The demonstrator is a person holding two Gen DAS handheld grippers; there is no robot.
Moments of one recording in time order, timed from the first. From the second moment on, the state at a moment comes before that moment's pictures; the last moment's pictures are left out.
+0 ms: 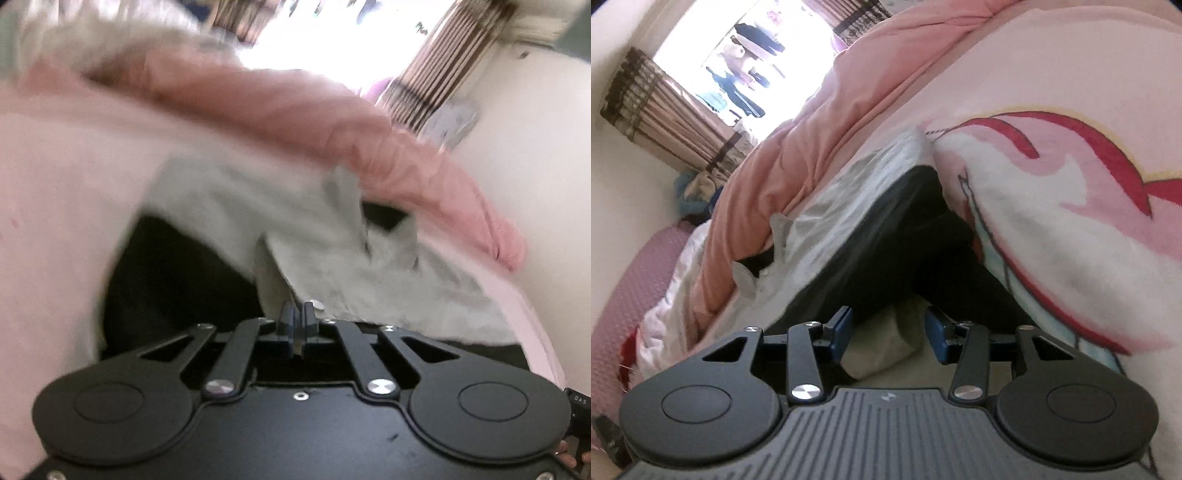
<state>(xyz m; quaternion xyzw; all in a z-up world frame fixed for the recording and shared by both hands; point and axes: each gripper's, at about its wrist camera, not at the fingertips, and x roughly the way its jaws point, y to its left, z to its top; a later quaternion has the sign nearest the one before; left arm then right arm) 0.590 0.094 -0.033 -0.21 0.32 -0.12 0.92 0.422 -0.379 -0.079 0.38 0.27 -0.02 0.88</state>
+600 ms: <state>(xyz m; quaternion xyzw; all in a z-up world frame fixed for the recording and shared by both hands) 0.595 0.087 -0.048 -0.08 0.35 -0.04 0.93 0.453 -0.359 -0.069 0.24 0.27 -0.09 0.93</state>
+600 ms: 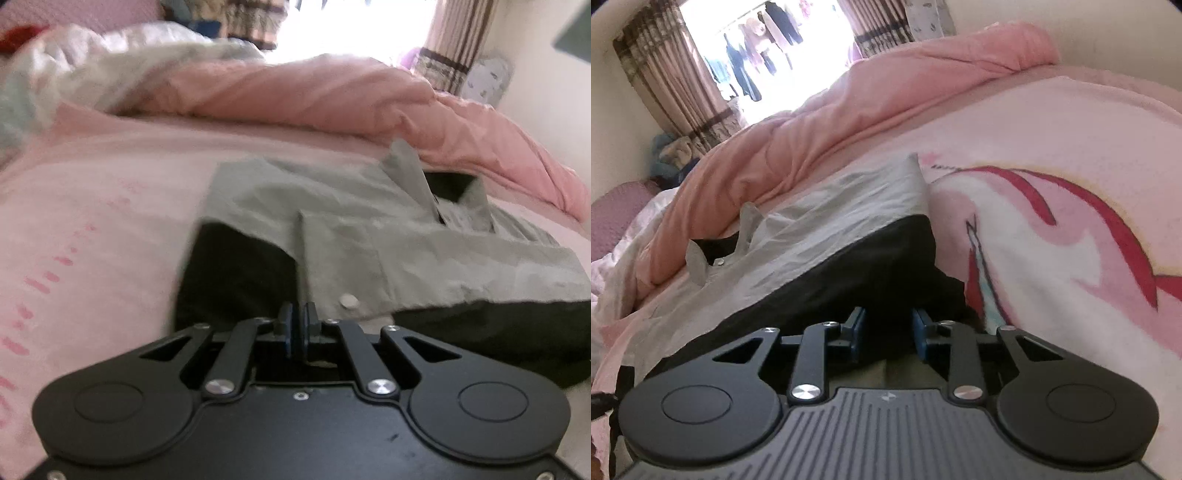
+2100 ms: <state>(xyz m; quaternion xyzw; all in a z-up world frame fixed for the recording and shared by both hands) 0.584 0.022 -0.075 -0.04 0.36 -0.12 0.93 0.473 -0.305 -0.064 0.09 0.27 -0.09 0.95</state>
